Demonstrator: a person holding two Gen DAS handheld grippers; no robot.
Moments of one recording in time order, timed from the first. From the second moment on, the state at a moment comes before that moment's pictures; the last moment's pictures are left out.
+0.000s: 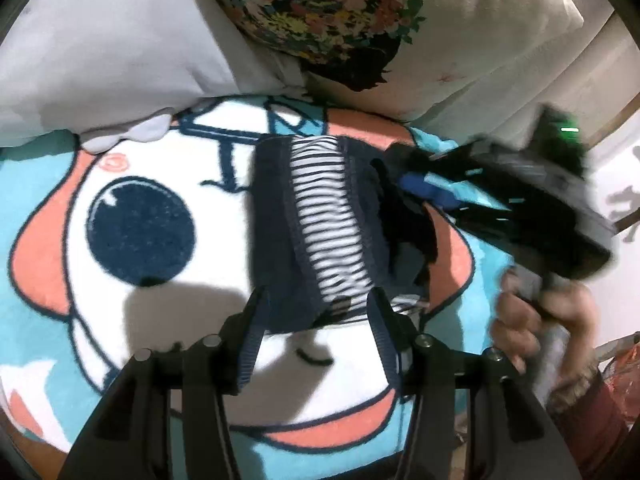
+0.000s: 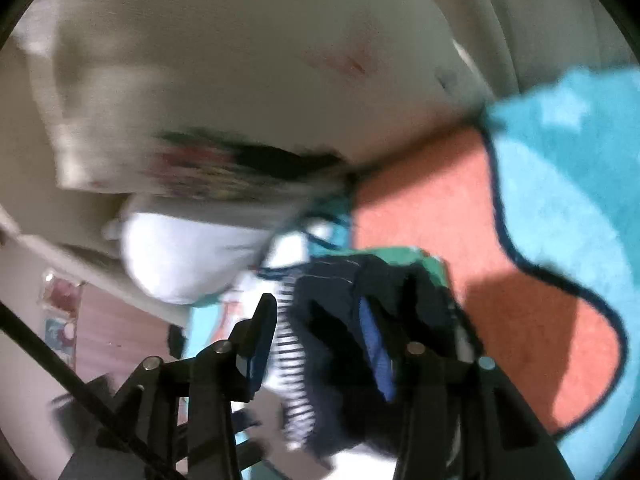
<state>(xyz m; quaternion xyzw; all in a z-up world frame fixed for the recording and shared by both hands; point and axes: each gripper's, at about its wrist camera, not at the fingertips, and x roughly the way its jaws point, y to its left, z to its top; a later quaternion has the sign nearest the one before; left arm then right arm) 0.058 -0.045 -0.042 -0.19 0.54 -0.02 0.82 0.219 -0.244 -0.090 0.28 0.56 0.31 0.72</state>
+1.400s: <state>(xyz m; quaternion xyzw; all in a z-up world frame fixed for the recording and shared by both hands) -0.045 -0.009 0.091 0.01 0.25 0.15 0.96 0.032 -0.264 -0.023 0.14 0.49 0.13 0.85</state>
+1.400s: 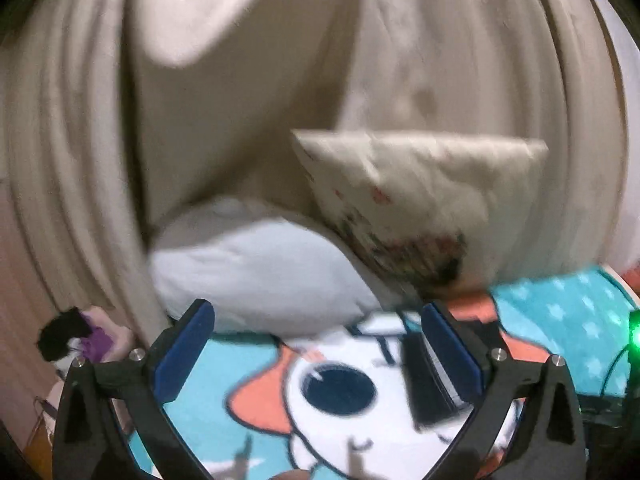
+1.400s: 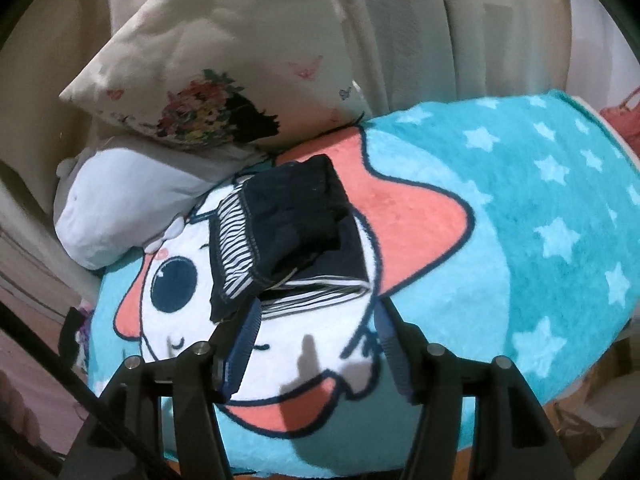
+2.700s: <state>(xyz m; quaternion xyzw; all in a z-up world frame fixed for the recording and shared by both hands) 0.005 -0.030 -0.029 -0.07 0.51 0.03 0.86 0.035 -0.244 -0.063 0.06 0.55 0.08 0.83</state>
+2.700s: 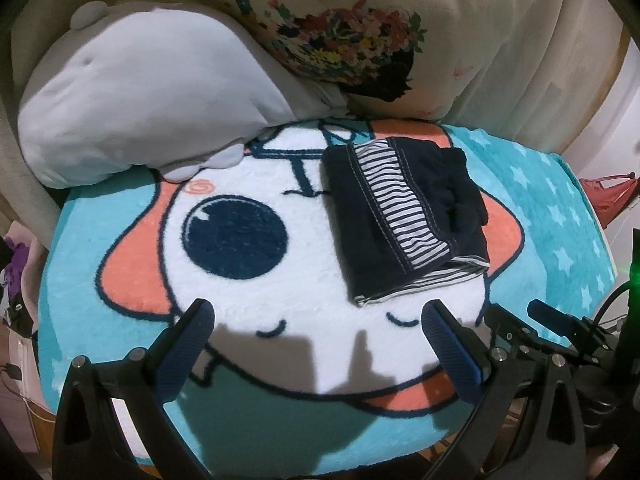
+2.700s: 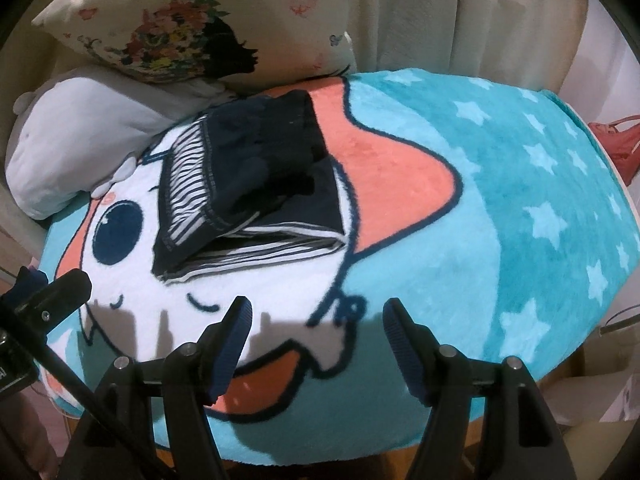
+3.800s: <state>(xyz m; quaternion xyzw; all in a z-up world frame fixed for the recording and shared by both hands) 0.019 -0.042 -0.050 -0.09 0.54 0.04 0.83 0.058 -0.256 -0.085 0.05 0.57 0.09 0.81</state>
